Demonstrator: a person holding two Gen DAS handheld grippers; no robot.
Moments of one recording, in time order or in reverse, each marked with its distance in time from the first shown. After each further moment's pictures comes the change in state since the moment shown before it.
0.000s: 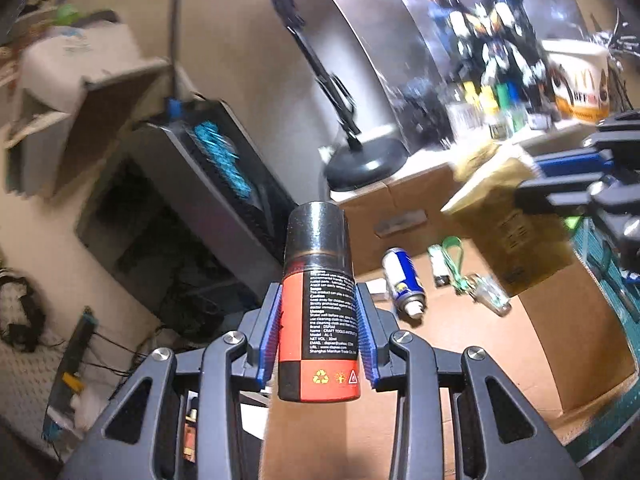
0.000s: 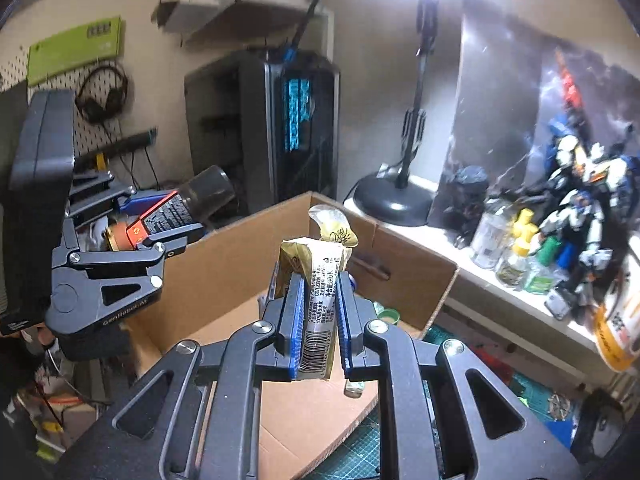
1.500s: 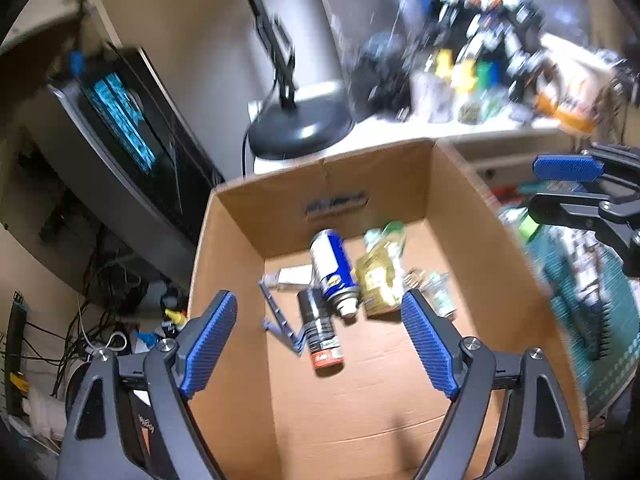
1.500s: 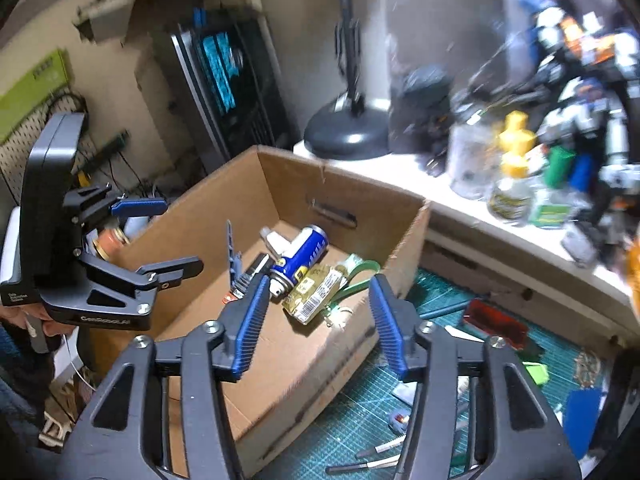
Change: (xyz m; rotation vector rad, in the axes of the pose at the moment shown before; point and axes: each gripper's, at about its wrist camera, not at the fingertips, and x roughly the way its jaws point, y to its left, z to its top) left arm 0.027 -0.019 0.038 -0.074 0.135 -0.259; right arm 0.023 -0.105 -0.015 0.220 0.138 0.078
